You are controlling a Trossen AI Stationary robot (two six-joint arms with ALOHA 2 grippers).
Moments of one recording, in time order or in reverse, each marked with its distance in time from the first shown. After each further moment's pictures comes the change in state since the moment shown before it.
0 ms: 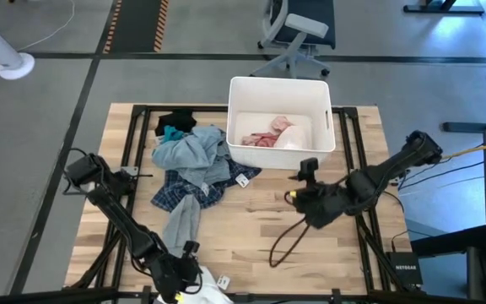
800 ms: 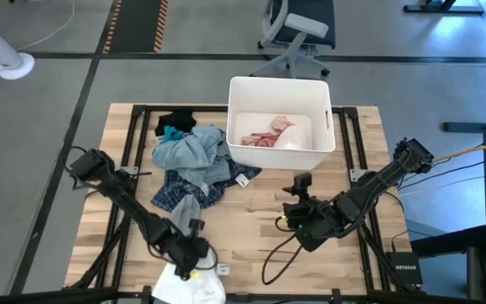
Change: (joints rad) left arm 0.190 -0.041 -0.002 -0.257 0.025 0.116; right arm 0.073 0.137 0.000 0.027 0.110 0.118
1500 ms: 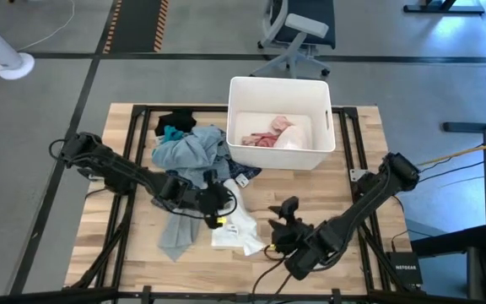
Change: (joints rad) left arm 0.365 -0.197 0.000 0.125 -0.184 0.200; right arm 0.085 0.229 0.000 0.212 0.159 0.010
